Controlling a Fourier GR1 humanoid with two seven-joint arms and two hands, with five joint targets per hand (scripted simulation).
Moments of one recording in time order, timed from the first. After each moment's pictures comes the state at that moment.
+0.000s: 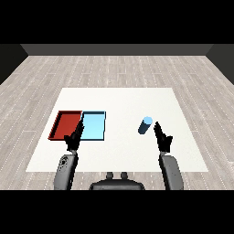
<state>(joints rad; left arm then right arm) -0.01 0.05 0.00 -1.55 -0.01 -0.01 0.01 0.01 -0.09 -0.01 -1.53 0.00 -0.02 0.00</state>
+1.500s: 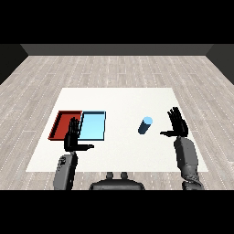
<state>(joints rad) -0.01 0.02 0.05 -1.55 0.11 -0.09 -0.45 -0.36 -0.33 -0.30 -0.98 -0.29 0.43 -0.41</state>
